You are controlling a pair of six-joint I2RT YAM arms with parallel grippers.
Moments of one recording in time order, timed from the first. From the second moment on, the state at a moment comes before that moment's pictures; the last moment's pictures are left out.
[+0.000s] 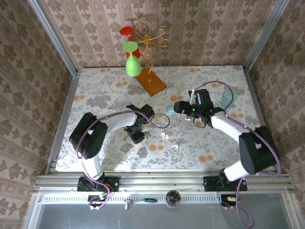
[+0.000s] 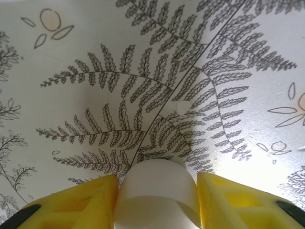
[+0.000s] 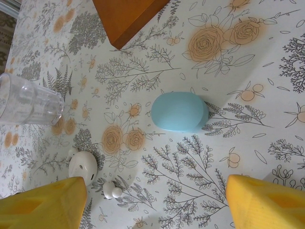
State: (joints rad) left arm -0.76 1.80 1.14 -0.96 -0.13 0.28; right arm 0.31 1.50 0.87 -0.09 -0.26 0.53
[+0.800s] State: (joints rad) left arm -0.65 1.43 0.94 -0.56 -0.03 -0.22; right arm 0.31 1.29 0.66 0.10 -0.24 0.45
